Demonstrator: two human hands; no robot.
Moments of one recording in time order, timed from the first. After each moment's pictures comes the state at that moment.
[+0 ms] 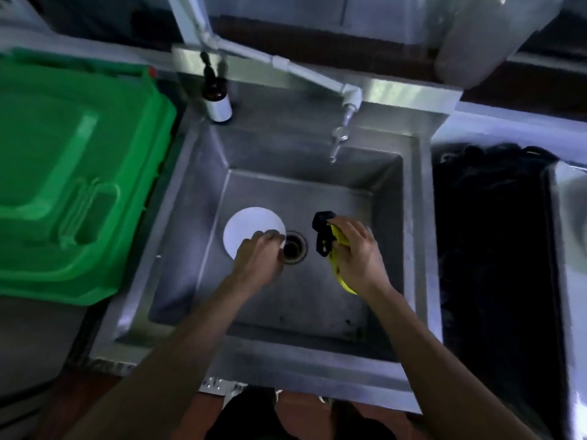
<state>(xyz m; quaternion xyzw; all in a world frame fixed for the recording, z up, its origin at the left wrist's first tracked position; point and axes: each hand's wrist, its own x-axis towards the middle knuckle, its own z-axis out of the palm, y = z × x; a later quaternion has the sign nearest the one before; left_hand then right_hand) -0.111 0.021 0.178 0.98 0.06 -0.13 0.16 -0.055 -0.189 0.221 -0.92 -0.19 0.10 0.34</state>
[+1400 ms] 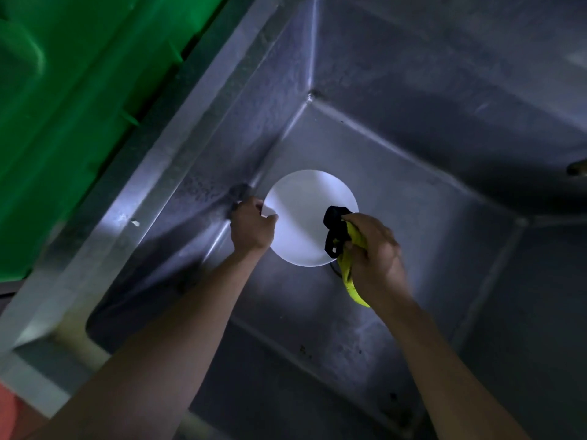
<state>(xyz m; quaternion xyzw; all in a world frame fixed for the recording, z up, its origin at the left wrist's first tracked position) -0.081 0.146 -0.085 0.73 0.57 0.00 0.38 0.017 -0.049 0.009 -0.85 -0.27 0.23 0.39</state>
